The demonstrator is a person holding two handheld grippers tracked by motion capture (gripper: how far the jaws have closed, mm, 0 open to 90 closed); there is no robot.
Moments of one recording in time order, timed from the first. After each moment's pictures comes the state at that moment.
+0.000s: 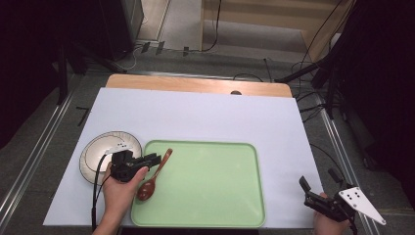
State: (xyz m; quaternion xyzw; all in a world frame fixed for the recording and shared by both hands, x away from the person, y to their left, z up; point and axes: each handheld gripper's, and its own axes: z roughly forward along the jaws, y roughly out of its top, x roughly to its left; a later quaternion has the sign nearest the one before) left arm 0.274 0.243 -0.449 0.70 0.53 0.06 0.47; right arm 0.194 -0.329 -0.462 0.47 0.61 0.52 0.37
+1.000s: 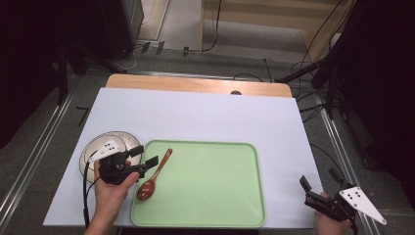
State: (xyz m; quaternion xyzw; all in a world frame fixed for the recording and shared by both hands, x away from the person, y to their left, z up) left arm 0.253 0.259 -0.415 0.70 0.45 0.12 0.54; right arm 0.195 -0.330 -0.462 0.47 0.60 0.52 0.37
